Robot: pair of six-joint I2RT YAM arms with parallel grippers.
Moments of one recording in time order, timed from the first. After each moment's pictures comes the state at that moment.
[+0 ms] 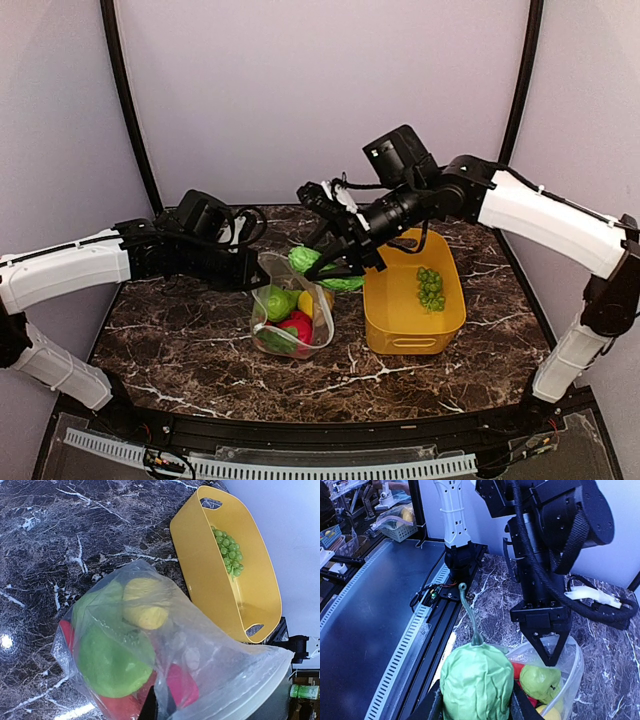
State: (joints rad) left arm -0.77 1.33 1.07 -0.52 0.14 -0.63; right arm 0.93 1.62 1.66 -0.72 -0.80 -0.53
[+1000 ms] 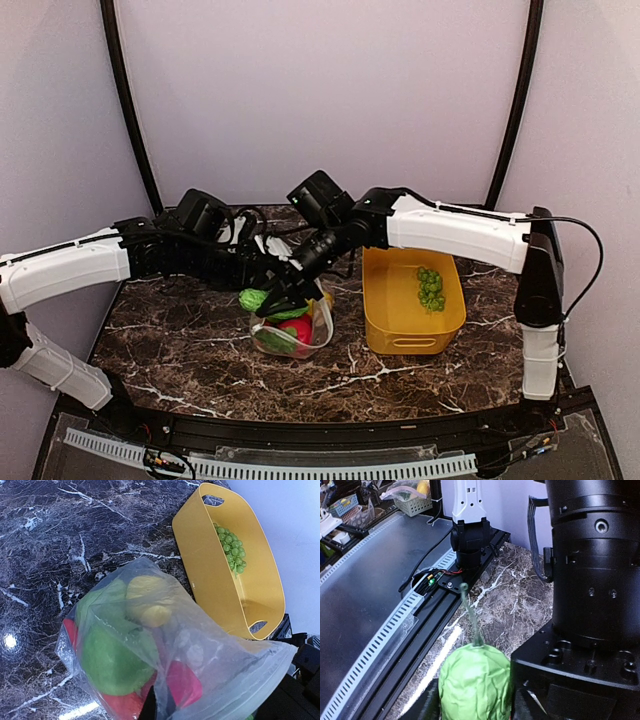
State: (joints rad) left arm -0.77 1.33 1.08 -0.54 0.14 -0.61; right arm 1.03 2.02 1.87 -0.67 -0.85 -0.72
